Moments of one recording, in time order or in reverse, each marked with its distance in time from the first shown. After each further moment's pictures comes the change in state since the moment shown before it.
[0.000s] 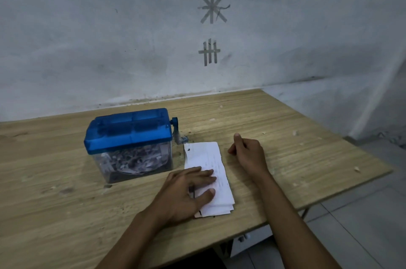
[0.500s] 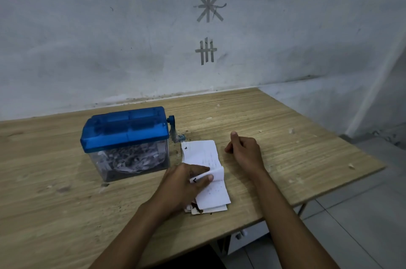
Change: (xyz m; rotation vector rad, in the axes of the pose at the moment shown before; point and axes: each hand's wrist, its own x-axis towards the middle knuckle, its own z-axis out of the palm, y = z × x) left_hand 0.011 0.019 -0.003 -0.106 0.044 -0.125; right_hand -0.002 0.001 -0.003 -0.006 0.006 0.018
